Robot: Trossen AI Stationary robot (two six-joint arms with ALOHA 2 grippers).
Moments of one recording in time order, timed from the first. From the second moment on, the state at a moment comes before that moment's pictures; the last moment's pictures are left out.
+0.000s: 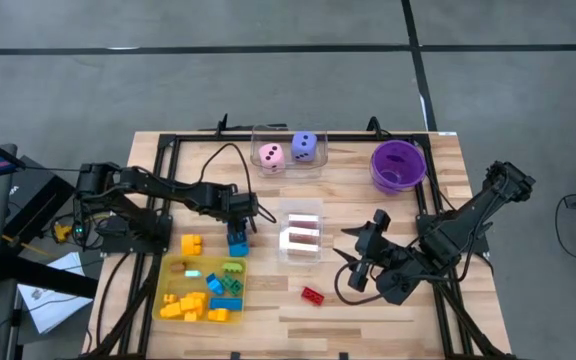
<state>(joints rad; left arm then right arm) 0.06 1.52 0.84 -0.60 -0.20 -0.10 0.68 1.42 1.34 -0.84 0.94 0.71</state>
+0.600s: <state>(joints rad) 0.06 1.52 0.83 -0.61 -0.15 -0.08 0.68 1.42 1.34 -0.84 0.94 0.71</state>
